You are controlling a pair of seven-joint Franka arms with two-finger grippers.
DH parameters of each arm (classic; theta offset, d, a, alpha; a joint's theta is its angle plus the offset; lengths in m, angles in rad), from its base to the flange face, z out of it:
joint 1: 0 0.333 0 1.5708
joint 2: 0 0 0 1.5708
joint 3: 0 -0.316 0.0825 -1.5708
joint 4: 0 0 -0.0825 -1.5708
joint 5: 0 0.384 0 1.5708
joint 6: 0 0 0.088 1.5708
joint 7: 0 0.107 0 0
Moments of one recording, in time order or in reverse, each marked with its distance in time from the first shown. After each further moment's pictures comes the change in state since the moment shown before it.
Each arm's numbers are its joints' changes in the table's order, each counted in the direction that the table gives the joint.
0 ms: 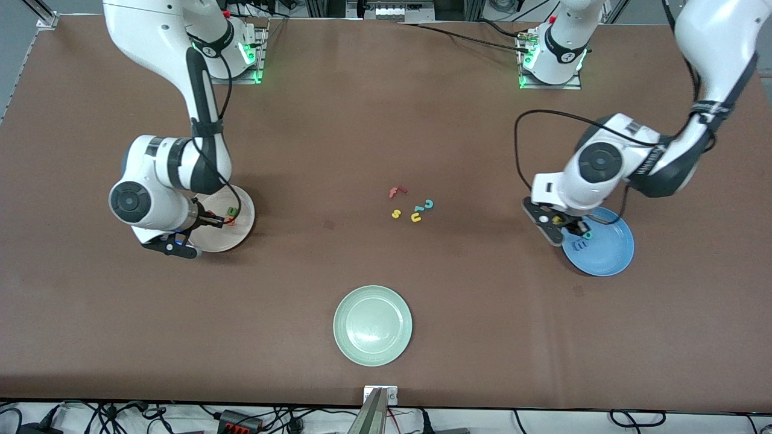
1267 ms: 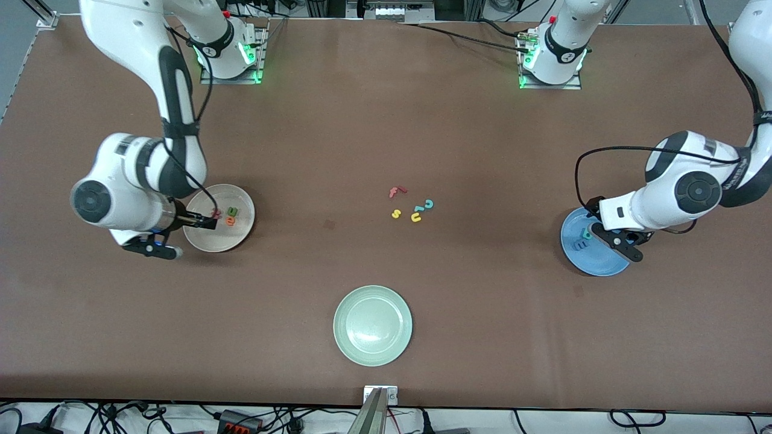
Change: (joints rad) left arm 0.200 -0.124 0.093 0.119 -0.045 -0.150 -0.103; right arm -0.034 0.080 0.030 0.055 0.058 -0.099 -0.057
